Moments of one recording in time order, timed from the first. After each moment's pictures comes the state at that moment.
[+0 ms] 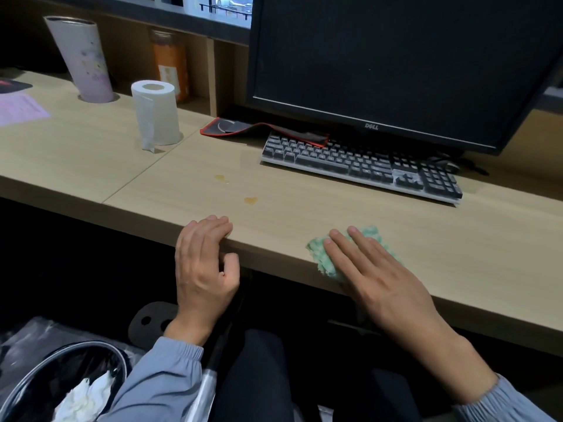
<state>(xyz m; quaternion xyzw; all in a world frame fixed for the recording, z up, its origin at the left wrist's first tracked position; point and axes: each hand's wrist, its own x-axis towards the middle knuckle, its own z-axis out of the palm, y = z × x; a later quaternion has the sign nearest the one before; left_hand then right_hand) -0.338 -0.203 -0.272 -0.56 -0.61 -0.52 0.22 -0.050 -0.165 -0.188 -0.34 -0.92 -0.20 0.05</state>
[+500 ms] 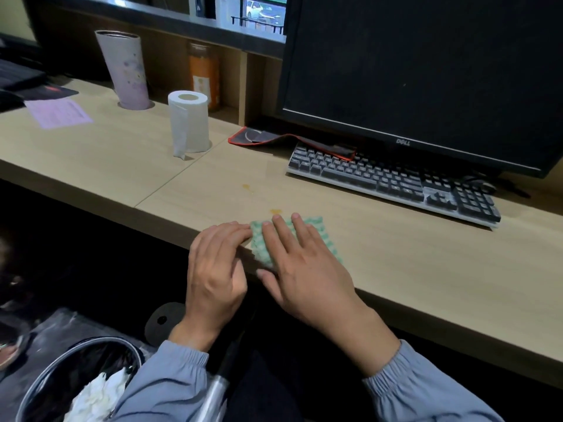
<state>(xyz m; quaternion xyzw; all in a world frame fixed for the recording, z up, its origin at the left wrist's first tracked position) -0.357 -0.211 -0.252 -0.58 -0.61 -0.50 0.18 -0.195 -0.159 -0.183 -0.34 -0.93 -0.11 0.02</state>
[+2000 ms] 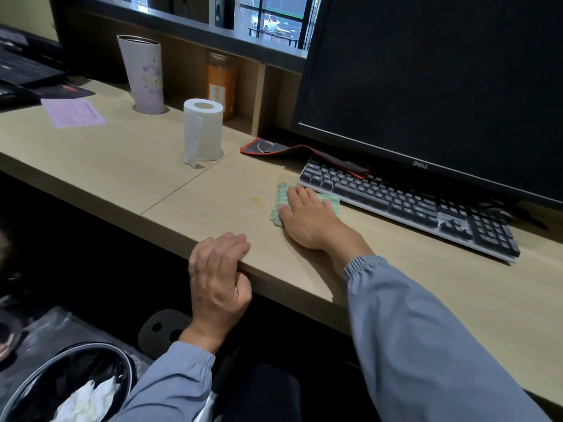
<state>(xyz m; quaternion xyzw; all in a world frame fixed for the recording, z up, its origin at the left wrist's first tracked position) -0.367 -0.181 -0.279 -0.53 -0.61 -0.51 0.29 -0.255 -0.029 -0.155 -0.46 -0.88 0.10 -0.04</state>
